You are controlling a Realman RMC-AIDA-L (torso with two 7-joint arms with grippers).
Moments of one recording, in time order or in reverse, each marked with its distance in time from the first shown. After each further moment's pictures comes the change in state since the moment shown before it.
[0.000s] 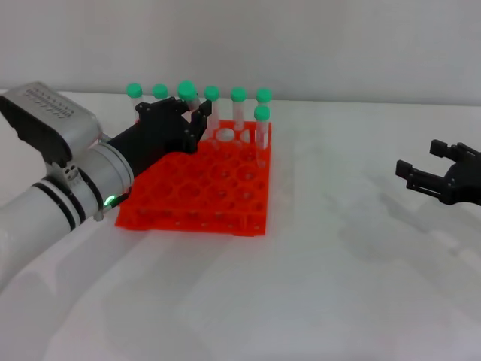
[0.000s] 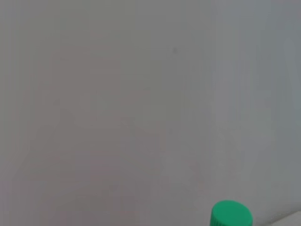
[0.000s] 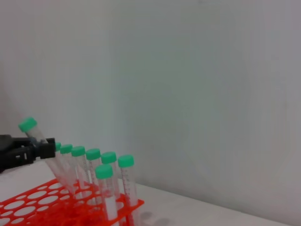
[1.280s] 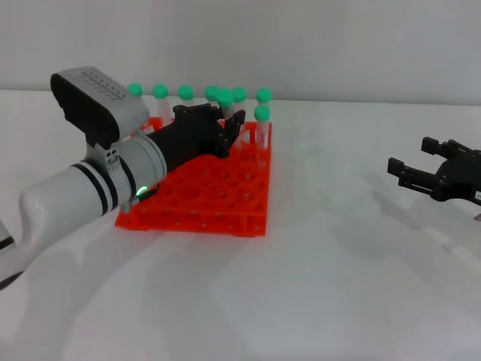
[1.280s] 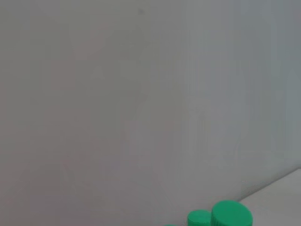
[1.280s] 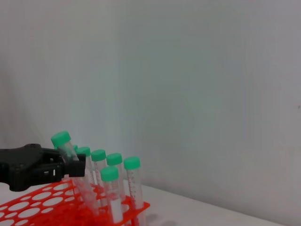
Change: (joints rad) left arm -0.094 -0.015 -0.001 -0.006 0.152 -0.115 -0.129; right arm 0.029 0.002 0.000 0.024 -0.002 -0.002 -0.006
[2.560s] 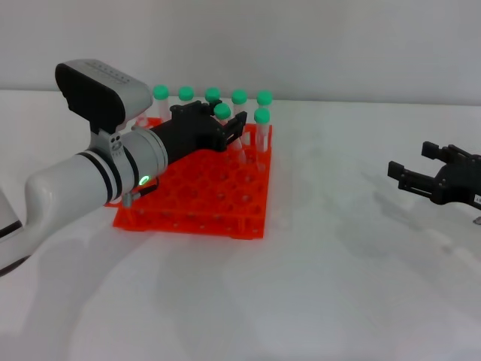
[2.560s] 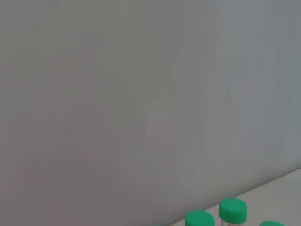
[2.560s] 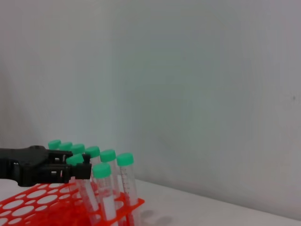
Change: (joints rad) left arm -0.043 -0.001 -0.043 -0.009 0.080 -0.101 -0.131; right arm 0.006 0.001 0.002 0.027 0.007 -0.009 -0.001
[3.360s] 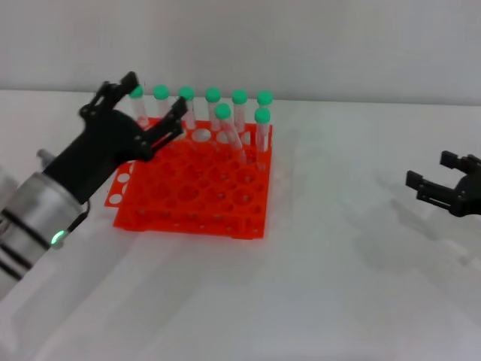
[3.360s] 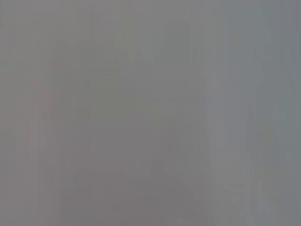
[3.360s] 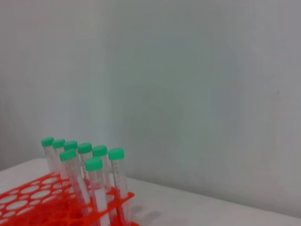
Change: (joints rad) left arm 0.402 -0.034 -0.189 0.195 -0.051 0.488 0.309; right arm -0.056 0.000 0.034 -0.002 0.013 0.041 -0.054
